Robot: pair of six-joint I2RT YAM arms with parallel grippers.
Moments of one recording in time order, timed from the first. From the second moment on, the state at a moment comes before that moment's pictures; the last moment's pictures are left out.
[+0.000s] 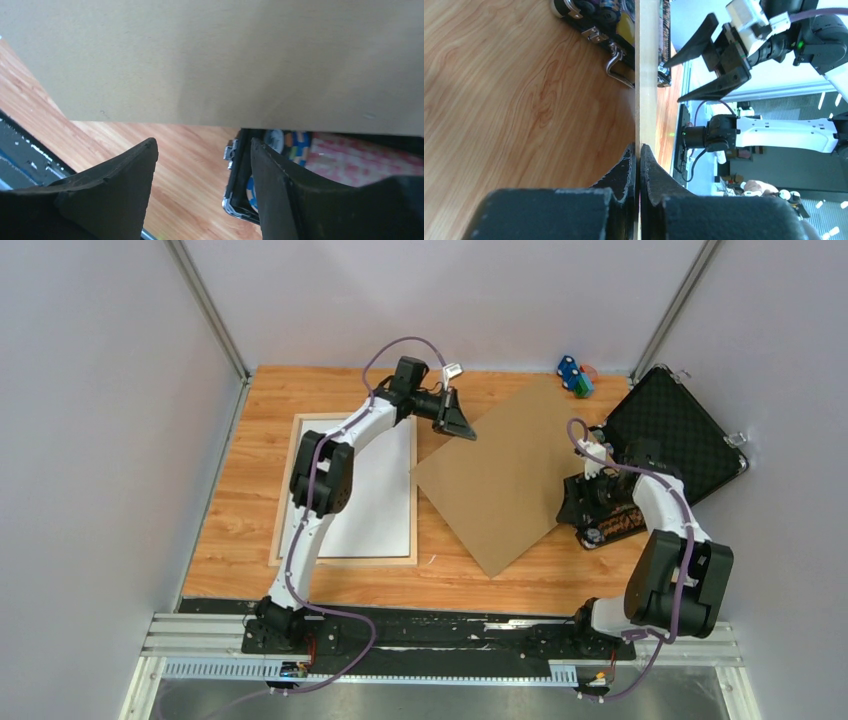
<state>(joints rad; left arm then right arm) -0.46 2.48 2.12 -0.26 1.17 -0.52 -0.27 1.40 0.89 -0.82 -0.61 -0.63</state>
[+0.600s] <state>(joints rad) -0.27 2.07 1.80 -0.47 1.00 -0.32 -0.16 1.40 1.12 -0.79 -0.68 -0.38</state>
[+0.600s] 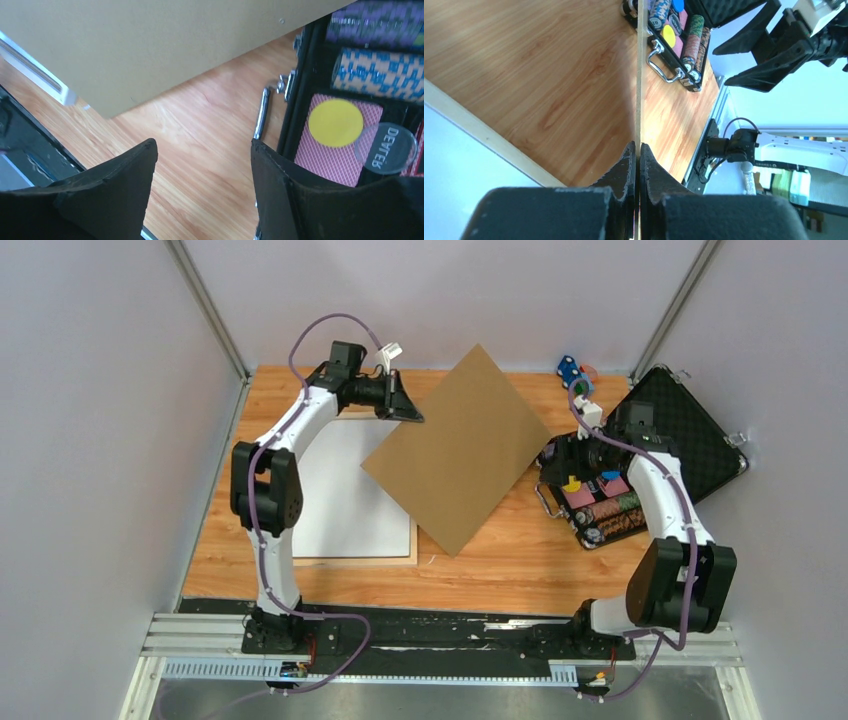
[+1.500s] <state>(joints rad) -0.31 1.81 1.78 -0.68 0.54 -0.32 0.11 1.81 1.53 -0.50 -0.90 0.32</state>
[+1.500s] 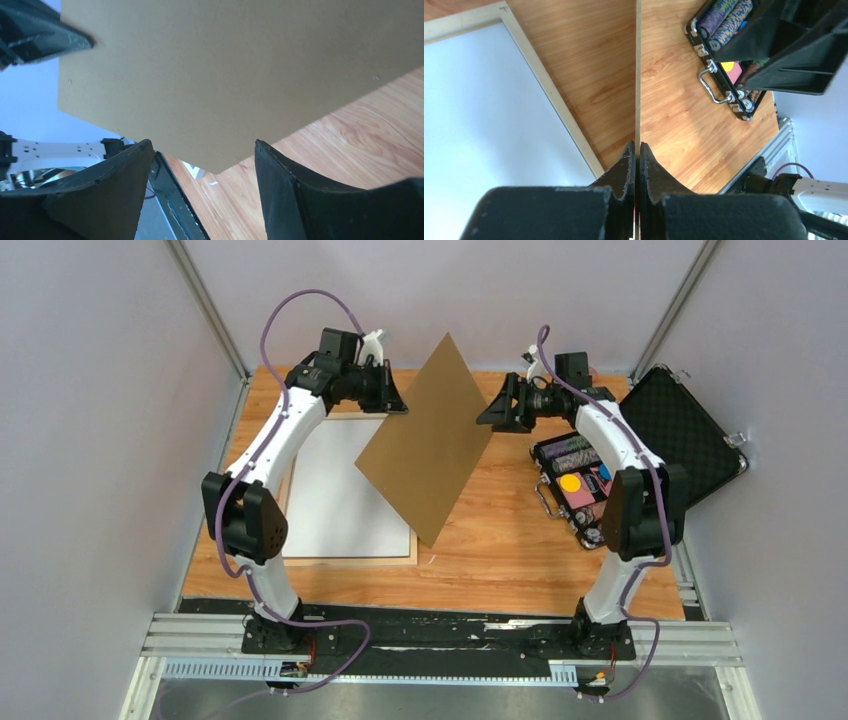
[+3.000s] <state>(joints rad) -0.63 1.87 2.08 -0.91 0.10 -0.26 0.09 1.95 1.53 -0.17 -1.23 0.78</state>
